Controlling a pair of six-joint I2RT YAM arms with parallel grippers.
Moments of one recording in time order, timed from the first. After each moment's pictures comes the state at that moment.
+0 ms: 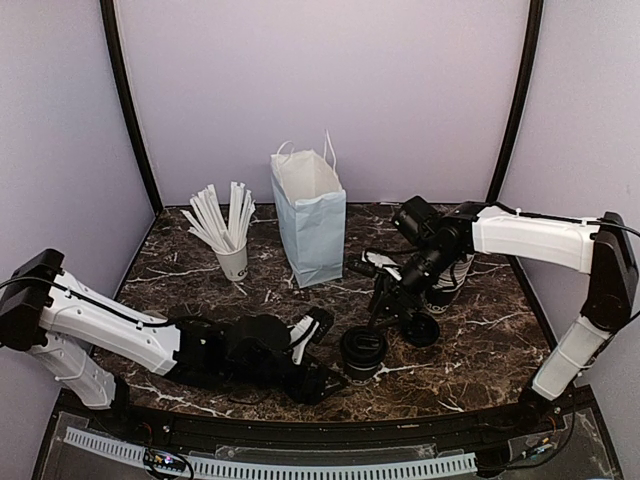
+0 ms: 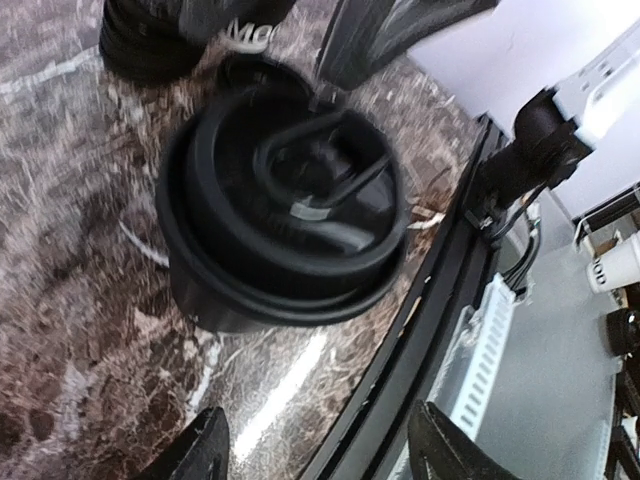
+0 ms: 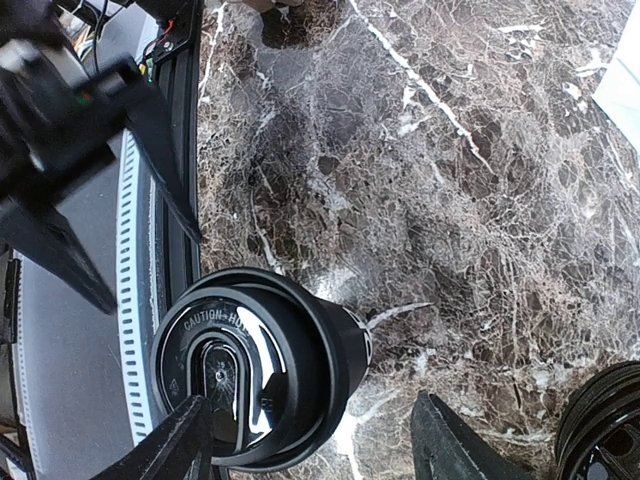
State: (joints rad) left arm -1.33 1.48 0.73 0.17 -0.06 -0.63; right arm 0.73 1.62 1.24 -0.86 -0.69 -0.47
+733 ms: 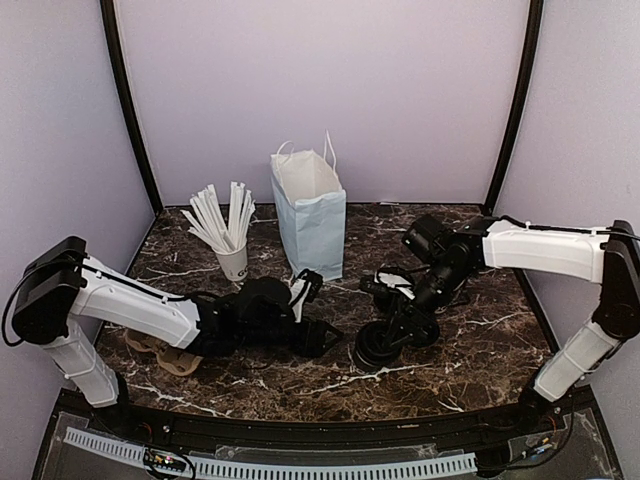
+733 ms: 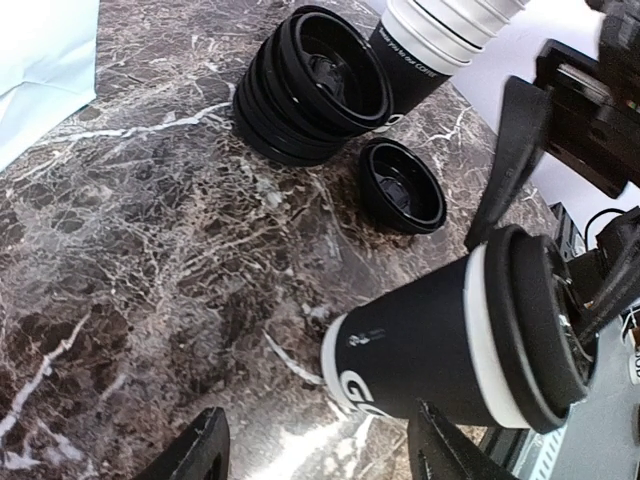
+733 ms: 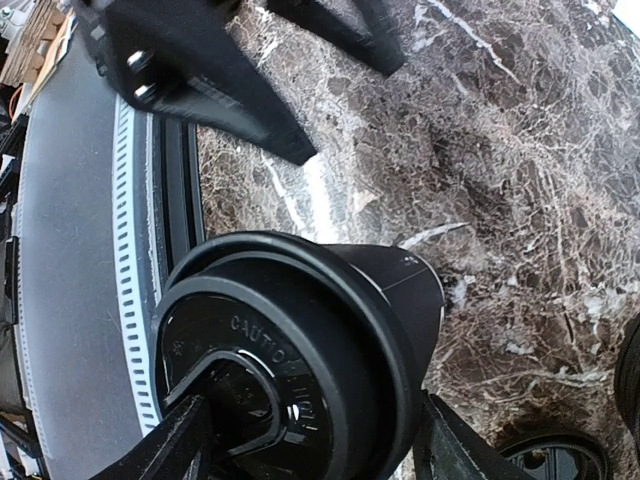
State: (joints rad) left arm -1.12 1.63 0.79 0.28 -0.02 -0.59; right arm 0.73 1.55 1.10 -0.88 -0.66 -0.47
